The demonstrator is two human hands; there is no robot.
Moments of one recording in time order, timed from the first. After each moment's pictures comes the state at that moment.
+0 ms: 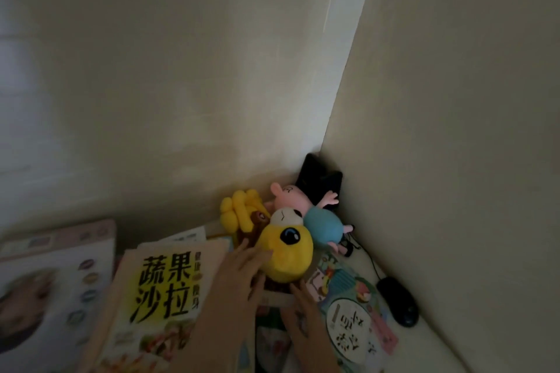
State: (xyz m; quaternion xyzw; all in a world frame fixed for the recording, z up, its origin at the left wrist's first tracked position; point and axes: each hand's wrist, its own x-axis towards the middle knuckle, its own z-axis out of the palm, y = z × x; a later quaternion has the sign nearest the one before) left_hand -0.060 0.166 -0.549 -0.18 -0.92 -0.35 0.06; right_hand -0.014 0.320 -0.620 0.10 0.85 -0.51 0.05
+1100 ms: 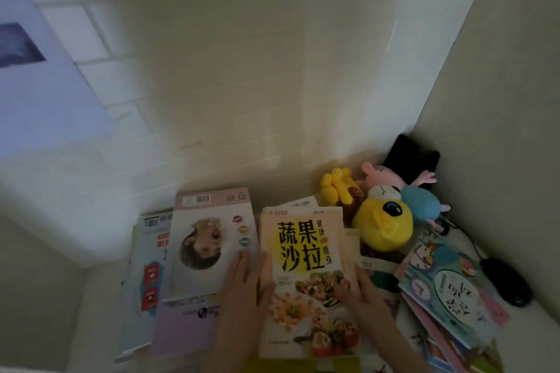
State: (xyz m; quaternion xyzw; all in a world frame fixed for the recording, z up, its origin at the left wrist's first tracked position) left_hand 0.033 -0.015 -0.580 0.03 -0.97 -0.24 0.01; right_hand 0.023 0.204 -0.590 0.12 0.70 -0.69 0.15
